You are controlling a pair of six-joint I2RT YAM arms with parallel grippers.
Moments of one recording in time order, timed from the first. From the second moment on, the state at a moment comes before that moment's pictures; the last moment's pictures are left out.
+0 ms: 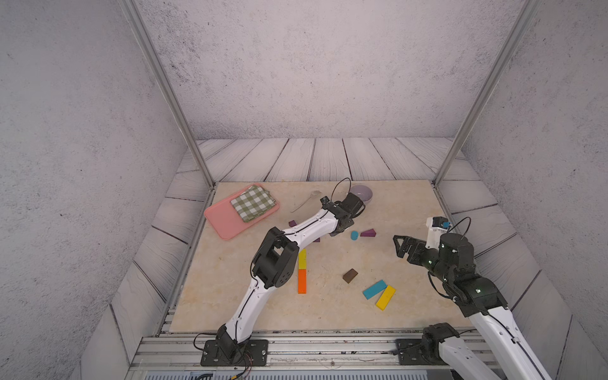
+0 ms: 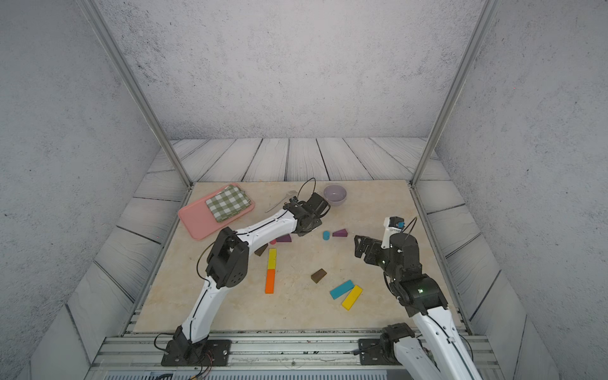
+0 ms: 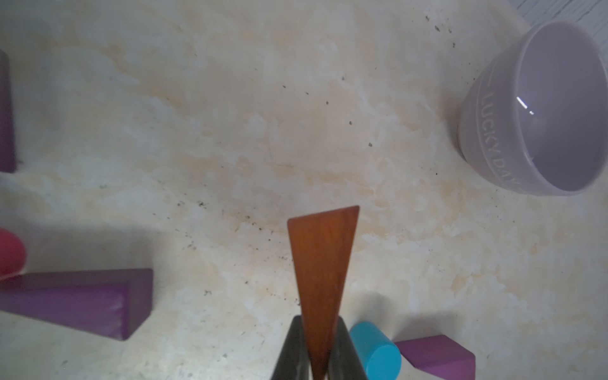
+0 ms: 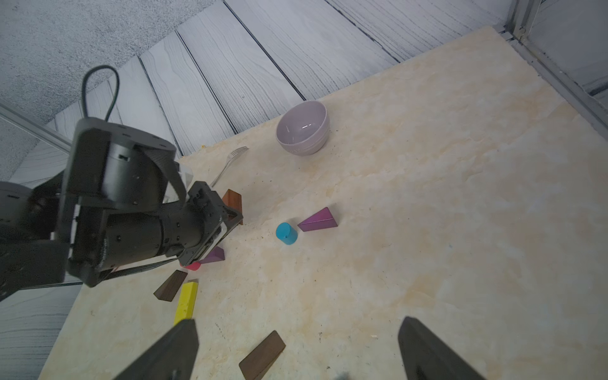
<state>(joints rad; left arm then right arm) -0.82 2.38 2.10 -0.82 -0.31 -1.22 0.24 0.67 0.75 -0.59 -0.05 0.44</state>
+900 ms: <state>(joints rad) -0.84 2.62 2.40 -0.99 -0.30 -1.30 0.25 0.62 0.74 -0.60 -0.08 0.38</state>
